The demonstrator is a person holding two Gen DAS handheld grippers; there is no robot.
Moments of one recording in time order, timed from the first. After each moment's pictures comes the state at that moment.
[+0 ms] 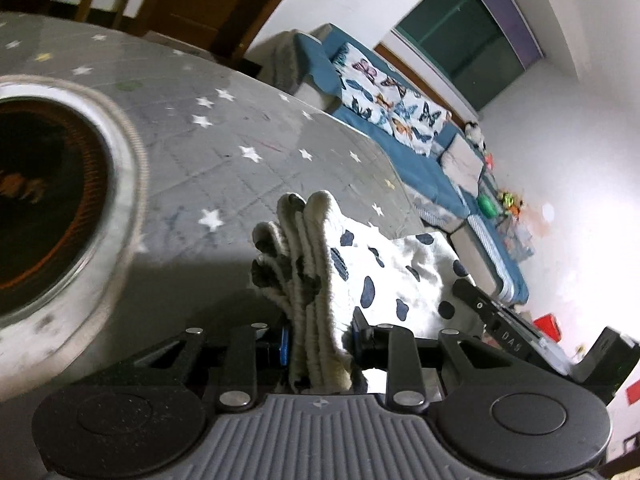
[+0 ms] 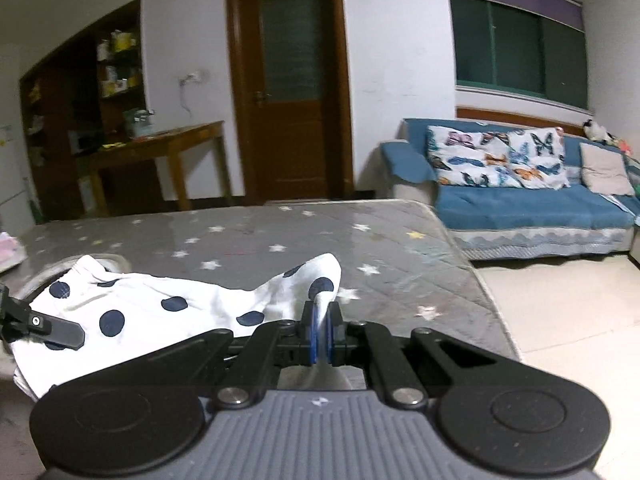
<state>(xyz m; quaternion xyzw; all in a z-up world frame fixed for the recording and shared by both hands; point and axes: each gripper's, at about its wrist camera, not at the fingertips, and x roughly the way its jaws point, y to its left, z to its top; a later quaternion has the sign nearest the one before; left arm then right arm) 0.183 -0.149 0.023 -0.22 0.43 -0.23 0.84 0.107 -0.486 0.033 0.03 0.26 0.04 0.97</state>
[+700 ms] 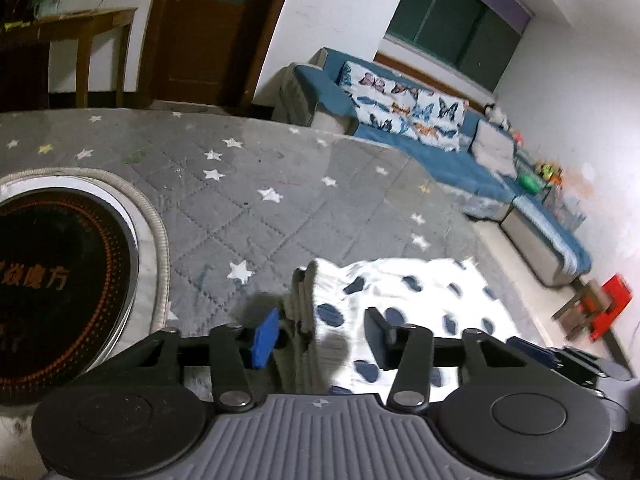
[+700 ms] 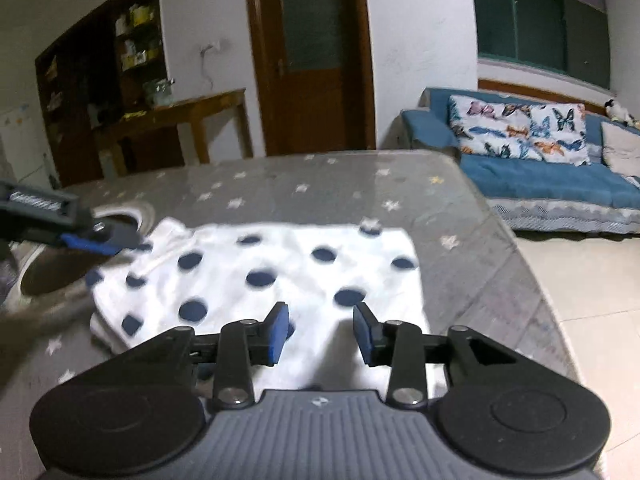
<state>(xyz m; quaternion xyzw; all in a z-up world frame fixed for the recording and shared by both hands) 0.174 -0.170 0.022 -0.09 0.38 -0.19 0.90 0.075 -0.474 -0.007 0.02 0.30 0.09 0.95</state>
